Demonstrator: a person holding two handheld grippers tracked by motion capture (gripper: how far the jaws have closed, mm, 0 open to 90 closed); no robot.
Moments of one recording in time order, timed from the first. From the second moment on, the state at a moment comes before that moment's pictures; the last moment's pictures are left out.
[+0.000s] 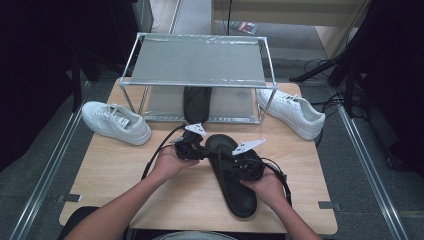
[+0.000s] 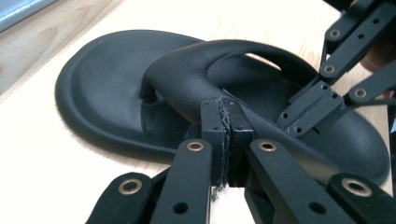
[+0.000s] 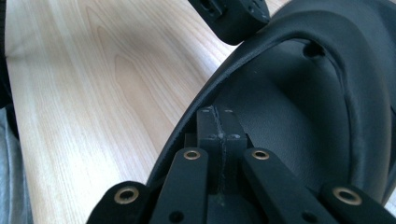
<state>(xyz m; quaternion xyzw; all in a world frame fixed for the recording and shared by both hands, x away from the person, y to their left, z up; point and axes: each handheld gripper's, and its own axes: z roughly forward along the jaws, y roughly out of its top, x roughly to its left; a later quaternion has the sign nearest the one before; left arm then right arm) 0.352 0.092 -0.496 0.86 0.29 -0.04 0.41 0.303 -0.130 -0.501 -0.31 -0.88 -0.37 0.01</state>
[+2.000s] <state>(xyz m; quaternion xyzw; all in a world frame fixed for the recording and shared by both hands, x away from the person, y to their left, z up) 0.351 0.162 -0.465 0.84 0.31 0.00 0.44 0.303 -0.159 -0.507 -0.43 -0.82 -0.38 -0.08</state>
